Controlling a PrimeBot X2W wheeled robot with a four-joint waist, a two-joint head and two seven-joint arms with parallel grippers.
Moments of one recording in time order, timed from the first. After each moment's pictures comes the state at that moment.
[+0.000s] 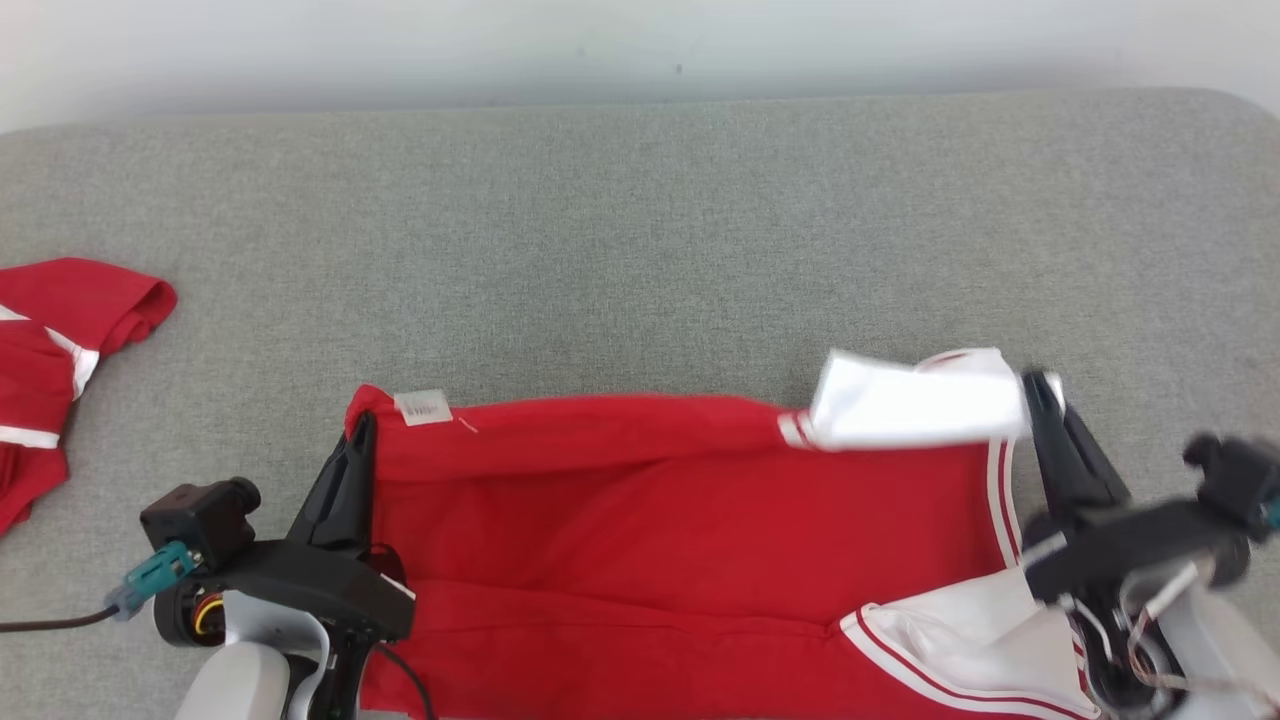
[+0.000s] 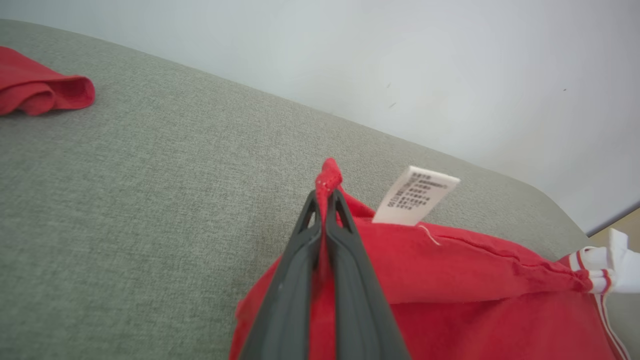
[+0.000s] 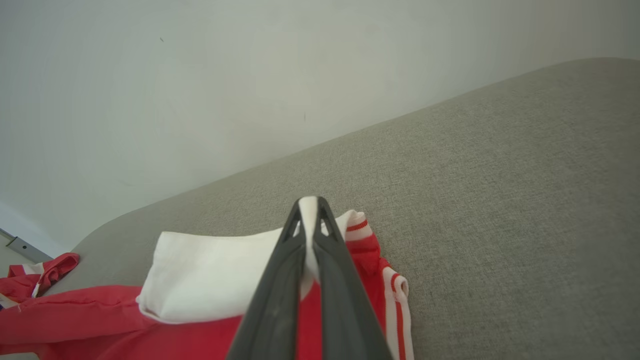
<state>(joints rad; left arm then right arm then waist) -0.39 0.14 -0.18 0.19 -0.53 0.02 -0.07 -0.35 -0.43 0.43 0.24 0.81 0.13 -0.22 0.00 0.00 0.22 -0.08</state>
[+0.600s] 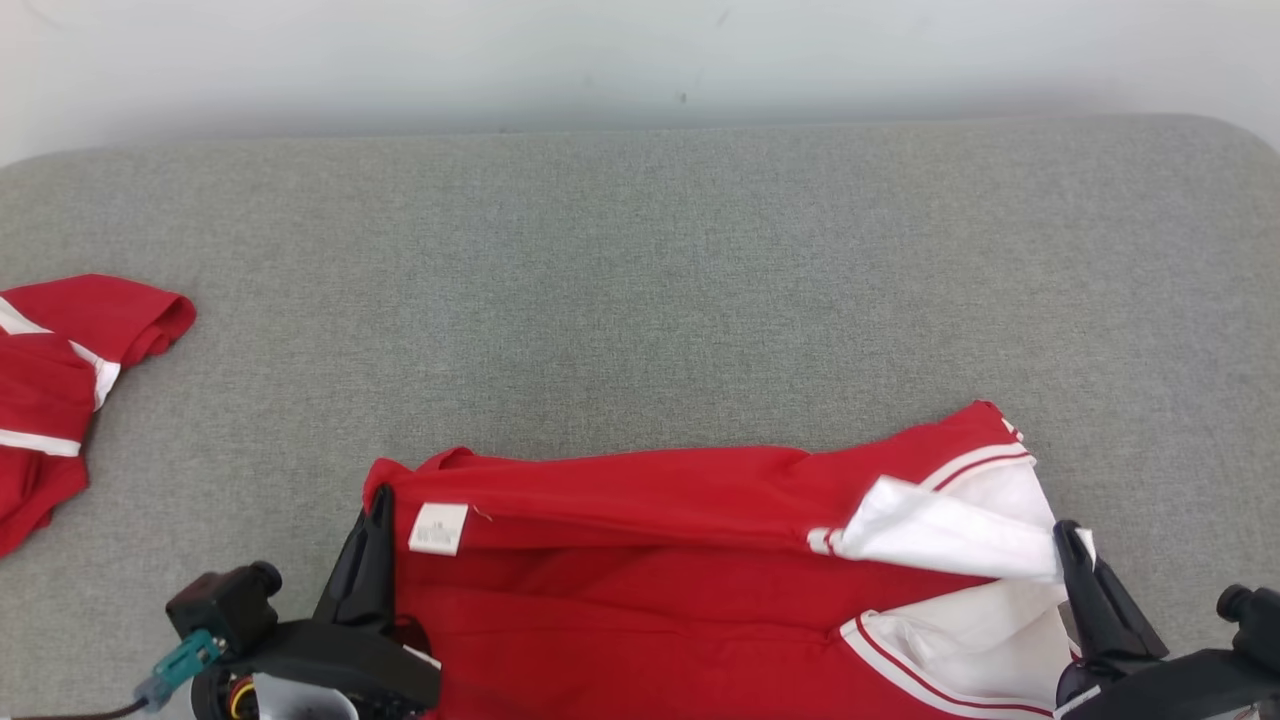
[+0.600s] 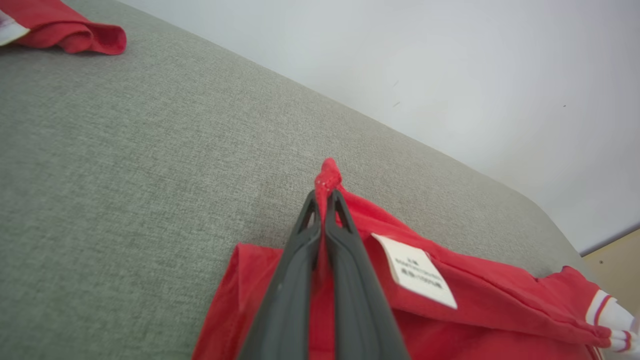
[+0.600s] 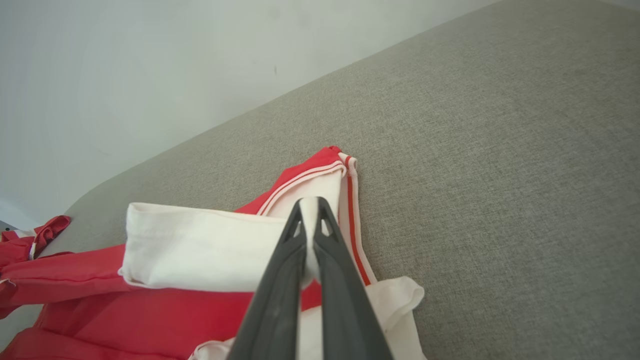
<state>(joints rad) -0.27 0.10 -0.18 0.16 -0.57 0.05 -0.14 0.01 -0.35 0.22 0.00 0.71 0.13 -0.08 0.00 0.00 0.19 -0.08</state>
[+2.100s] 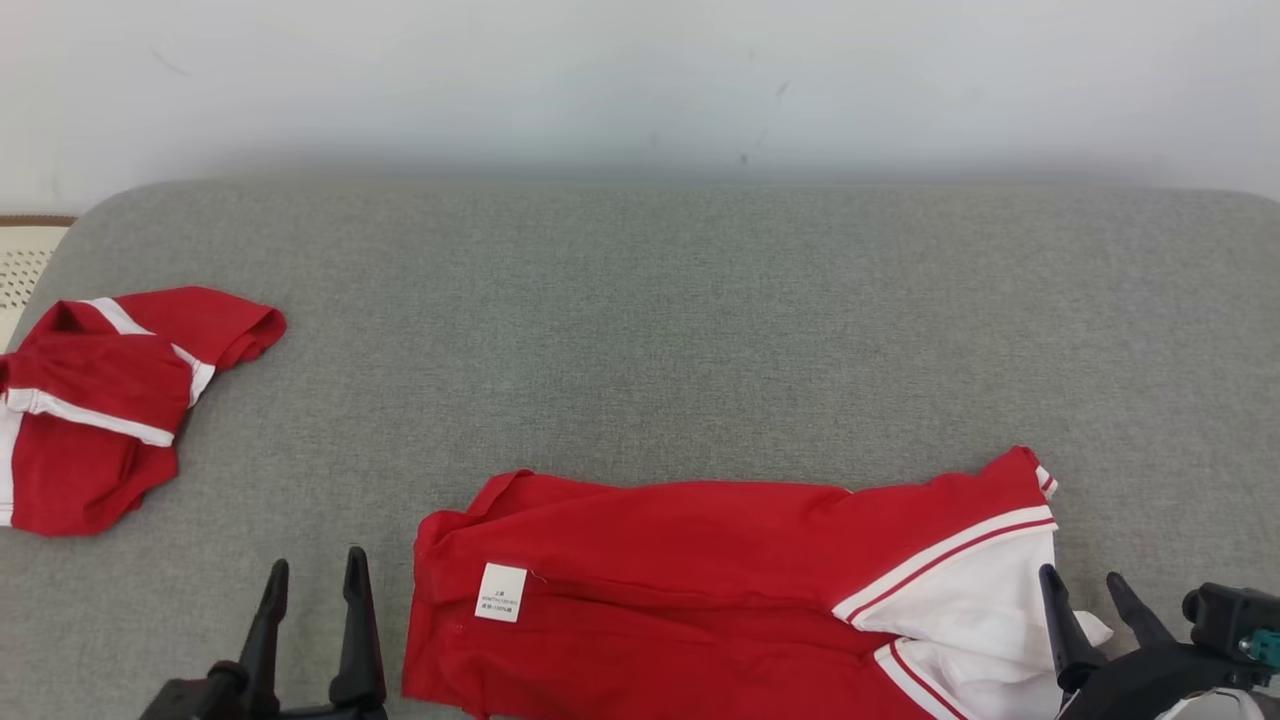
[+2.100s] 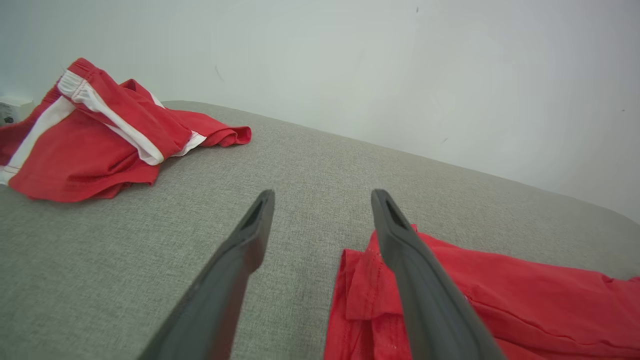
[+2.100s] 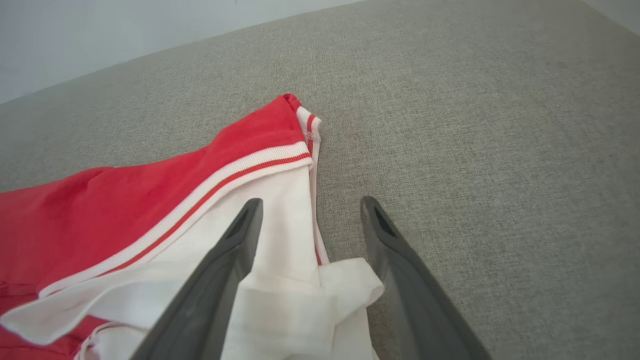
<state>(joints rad) -0.09 0.10 -0.10 0.05 -0.33 0.11 -0.26 -0.05 -0.25 0.07 0.20 0.37 0.13 0.07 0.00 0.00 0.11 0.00</state>
